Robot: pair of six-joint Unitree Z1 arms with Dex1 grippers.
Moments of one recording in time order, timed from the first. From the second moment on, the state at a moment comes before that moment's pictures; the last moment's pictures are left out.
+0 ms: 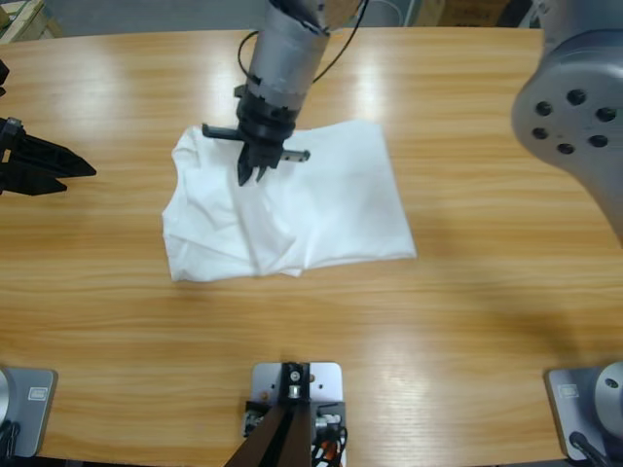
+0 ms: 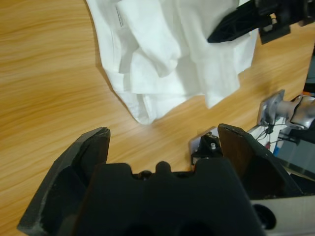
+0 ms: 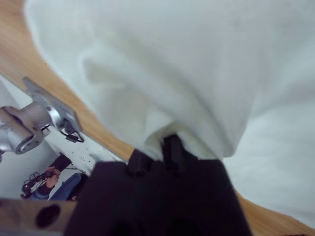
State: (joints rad) arm 0 -0.22 1.46 -1.06 0.86 -0.54 -0.21; arm 1 0.79 2.59 -2.62 1.51 0.57 0.46
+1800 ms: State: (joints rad) arm 0 -0.22 1.46 -1.05 0.85 -0.54 -0.20; arm 1 0.80 2.52 -2.62 1.23 0.56 0.41
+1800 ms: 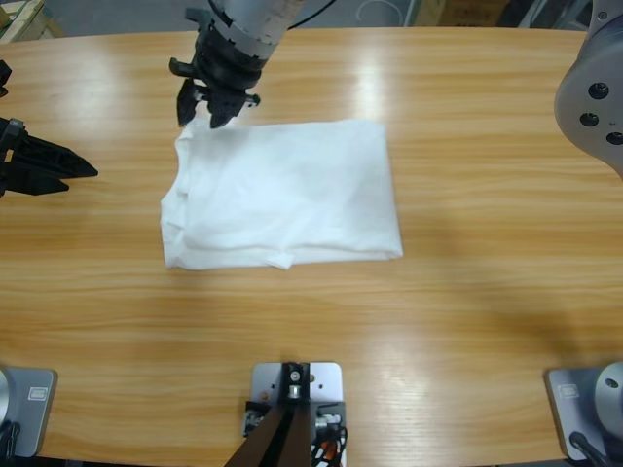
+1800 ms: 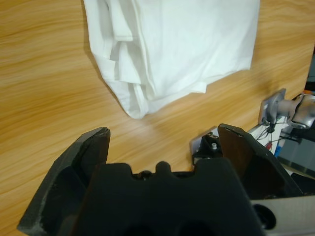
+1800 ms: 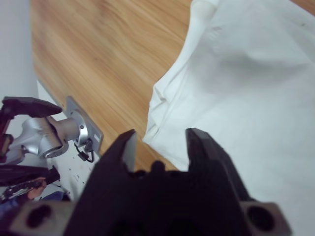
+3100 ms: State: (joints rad) arm 0 -0.23 1.46 -1.03 0.84 -0.56 -0.18; arm 1 0.69 1.85 -1.65 0.95 0.40 0.41
